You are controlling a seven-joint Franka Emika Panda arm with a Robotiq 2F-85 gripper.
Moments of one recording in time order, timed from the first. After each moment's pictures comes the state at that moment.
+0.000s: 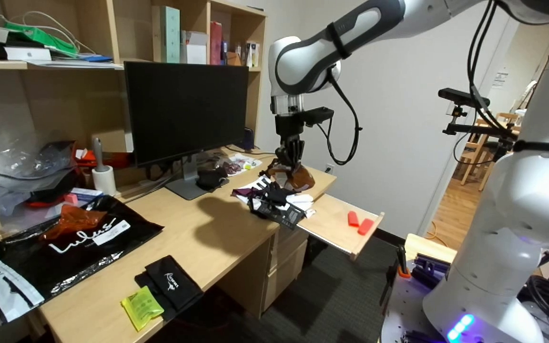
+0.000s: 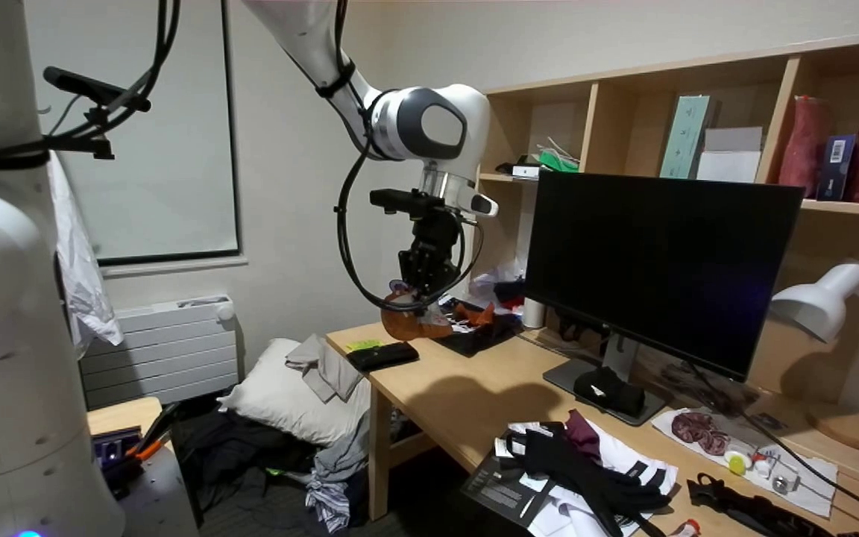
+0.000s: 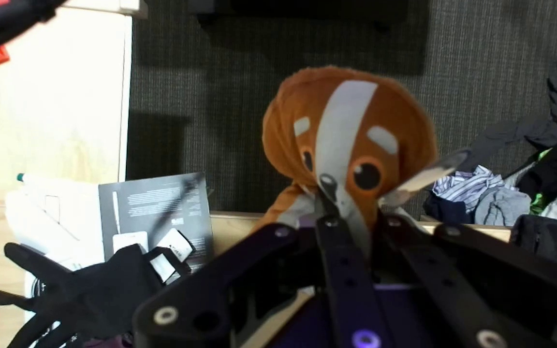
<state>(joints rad) -0.01 0.04 -0.05 -2.18 -0.01 1.99 -0.06</state>
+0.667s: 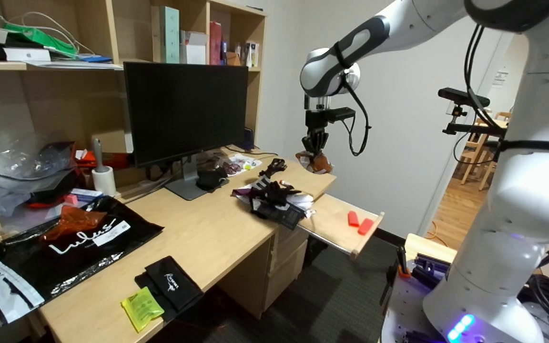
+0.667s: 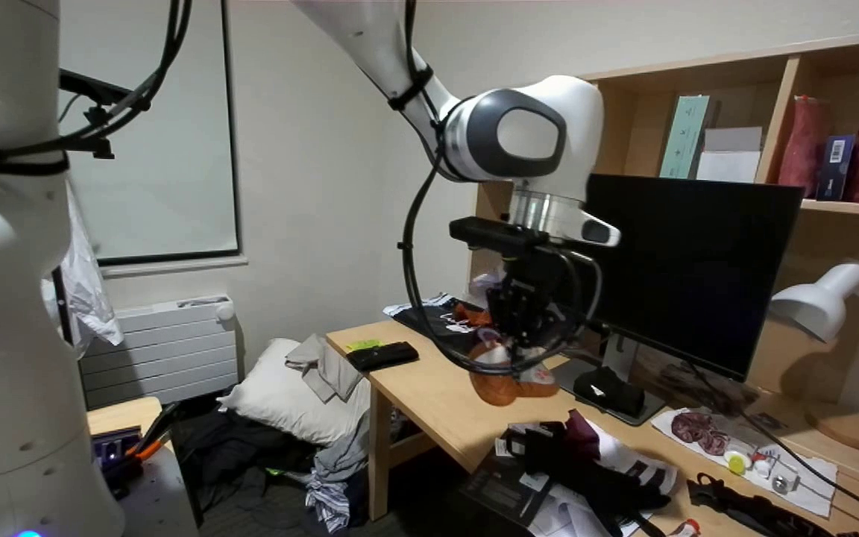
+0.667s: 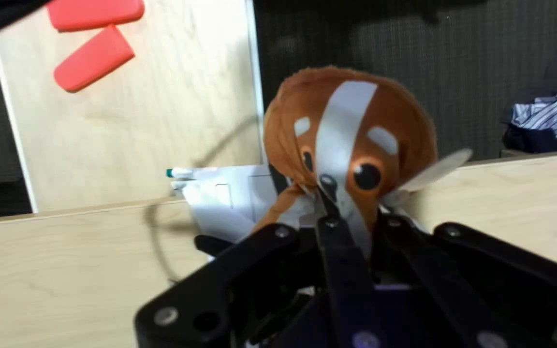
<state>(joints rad) -0.20 0.17 -0.22 -2.08 -0.02 2.11 -0.23</state>
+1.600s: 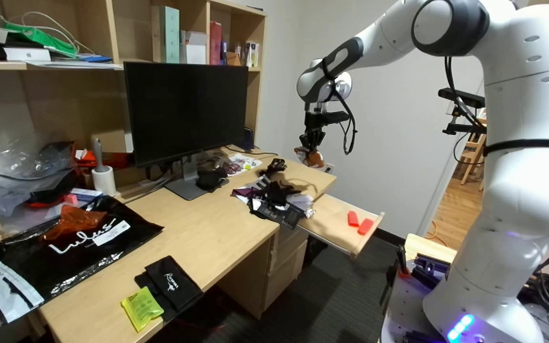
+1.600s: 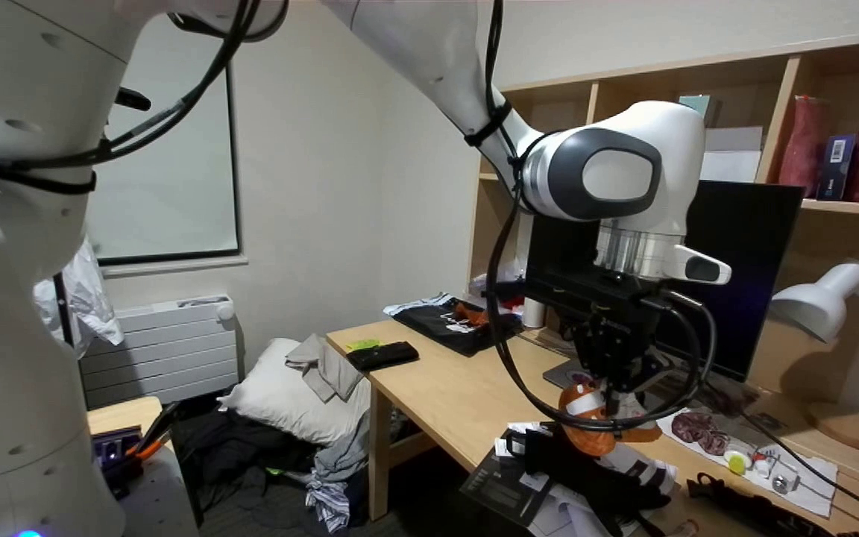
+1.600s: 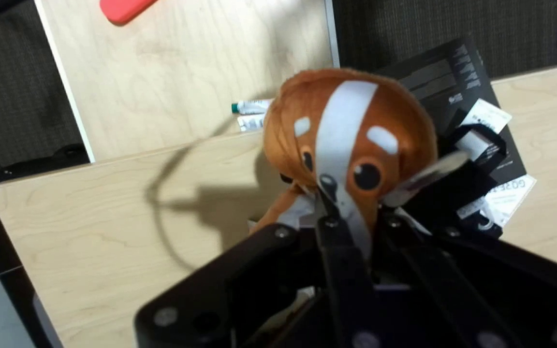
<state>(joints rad) -0.32 0.42 -0.22 -1.81 0.05 2.19 -0.28</state>
